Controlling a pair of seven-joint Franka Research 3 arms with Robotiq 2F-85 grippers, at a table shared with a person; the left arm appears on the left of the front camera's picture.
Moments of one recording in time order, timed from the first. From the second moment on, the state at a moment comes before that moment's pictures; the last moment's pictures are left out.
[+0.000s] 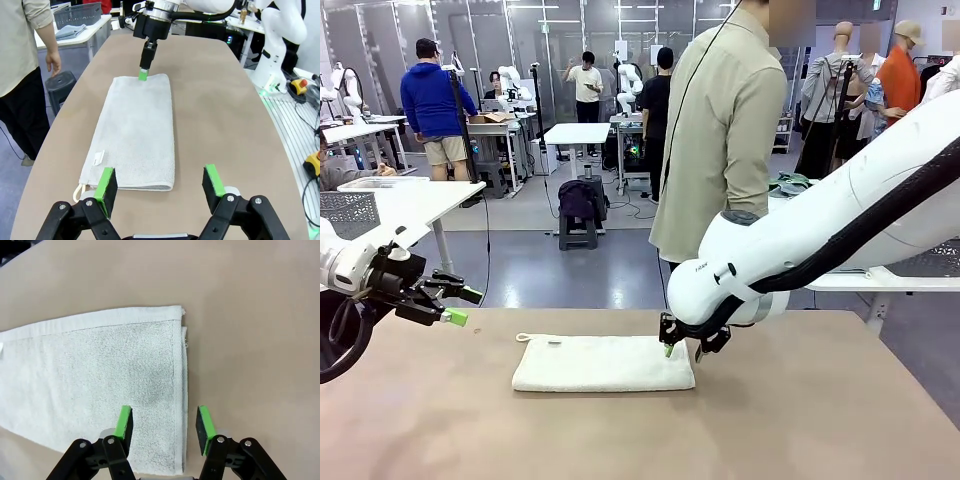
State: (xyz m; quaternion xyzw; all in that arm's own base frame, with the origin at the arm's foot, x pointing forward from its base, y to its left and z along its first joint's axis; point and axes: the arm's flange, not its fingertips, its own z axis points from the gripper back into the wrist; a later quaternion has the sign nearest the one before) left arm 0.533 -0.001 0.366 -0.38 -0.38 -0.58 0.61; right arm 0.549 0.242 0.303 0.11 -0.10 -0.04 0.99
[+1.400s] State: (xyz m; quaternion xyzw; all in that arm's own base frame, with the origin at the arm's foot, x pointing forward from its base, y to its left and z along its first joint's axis) left arm 0.533 -0.001 0.366 -0.38 -0.38 -0.58 0.61; right arm 0.552 0.250 0.292 0.10 -0.10 -0.04 0.99
